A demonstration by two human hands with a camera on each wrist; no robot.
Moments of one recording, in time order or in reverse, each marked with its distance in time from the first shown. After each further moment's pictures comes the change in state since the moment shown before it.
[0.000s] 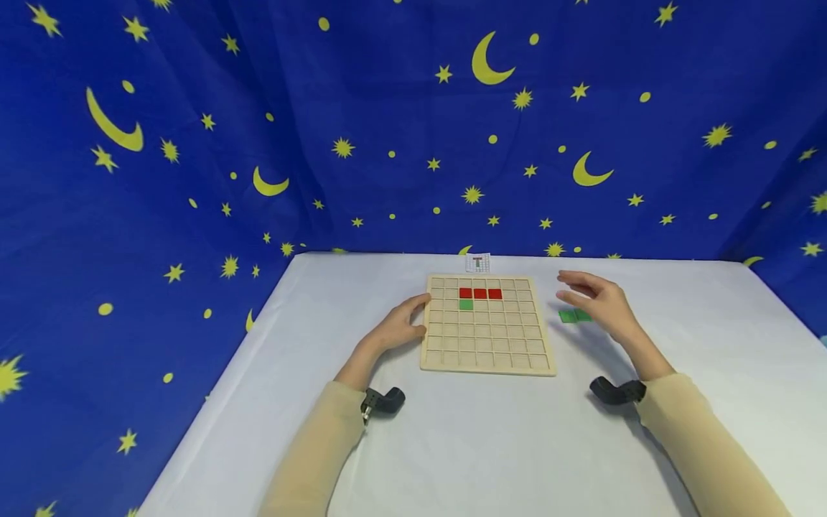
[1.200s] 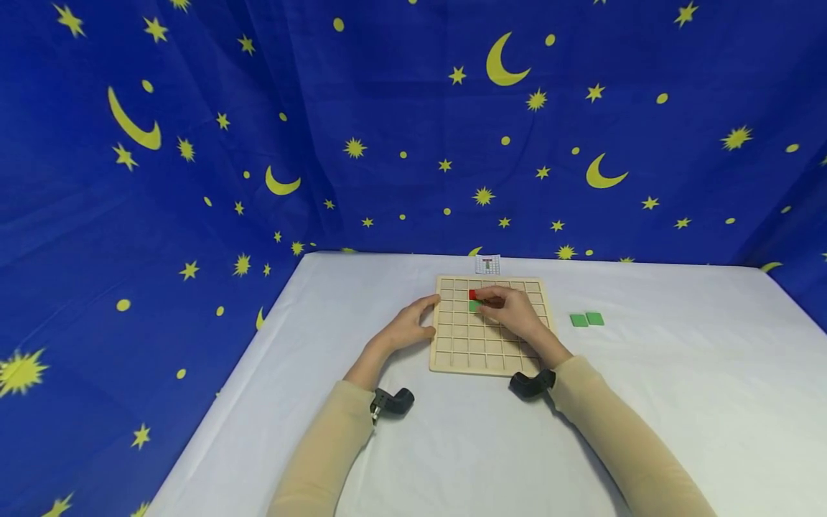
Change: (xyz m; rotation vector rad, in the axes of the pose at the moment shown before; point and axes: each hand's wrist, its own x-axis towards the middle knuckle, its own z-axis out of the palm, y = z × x) left_hand 0.000 0.001 -0.006 -0.001 -0.014 -0.010; right_hand 0.043 -0.039 0.143 0.029 -0.171 -0.128
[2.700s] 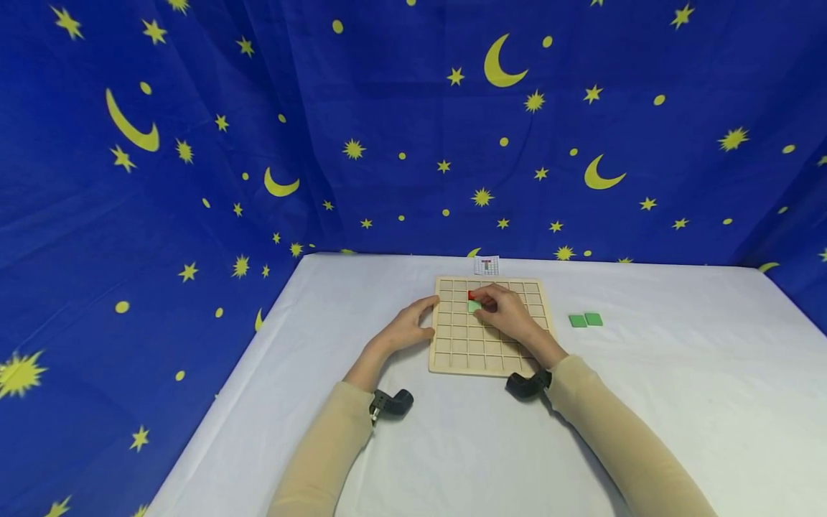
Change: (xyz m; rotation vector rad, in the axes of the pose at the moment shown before) left_hand 0.001 0.000 0.001 -0.011 0.000 -0.012; right_hand 0.002 0.003 0.004 -0.125 -0.008 -0.159
